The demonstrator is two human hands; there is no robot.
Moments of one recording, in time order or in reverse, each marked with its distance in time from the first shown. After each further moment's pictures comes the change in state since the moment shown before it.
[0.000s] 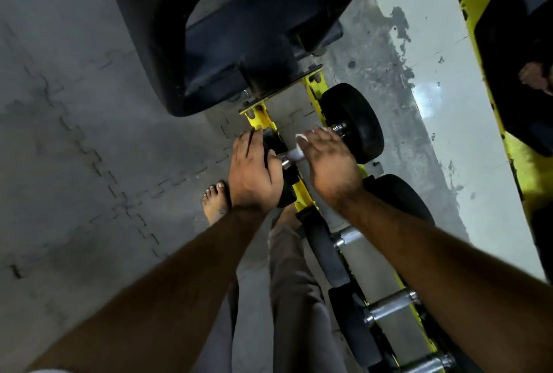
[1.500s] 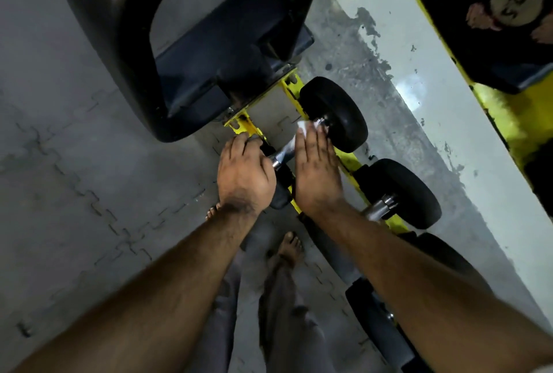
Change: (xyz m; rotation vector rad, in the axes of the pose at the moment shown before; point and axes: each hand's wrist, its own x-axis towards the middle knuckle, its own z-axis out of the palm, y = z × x) left_hand 0.011 -0.005 -0.002 0.201 -0.061 0.250; right_hand -0.021 -0.041 0.028 0.053 0.165 0.362
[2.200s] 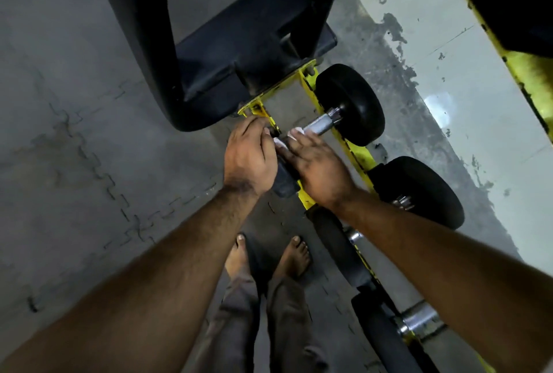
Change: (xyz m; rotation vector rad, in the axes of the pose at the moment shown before) left_hand 0.000 -0.005 0.008 -0.219 0.156 -0.007; right_hand 0.012 0.022 0.021 0.097 0.104 -0.571
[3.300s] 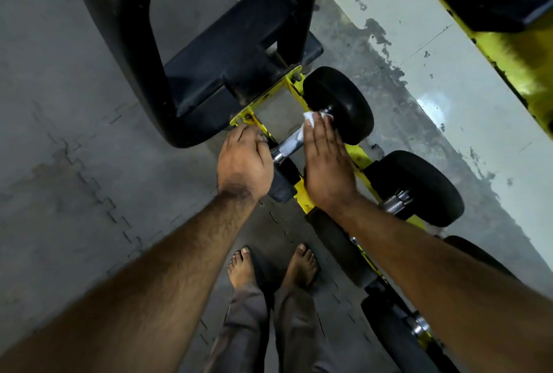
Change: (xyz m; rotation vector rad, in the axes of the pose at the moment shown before) left_hand -0.002 0.011 -0.004 0.094 -0.031 0.020; right_hand -0.015 -0.010 -0.003 -0.036 0.090 0.496
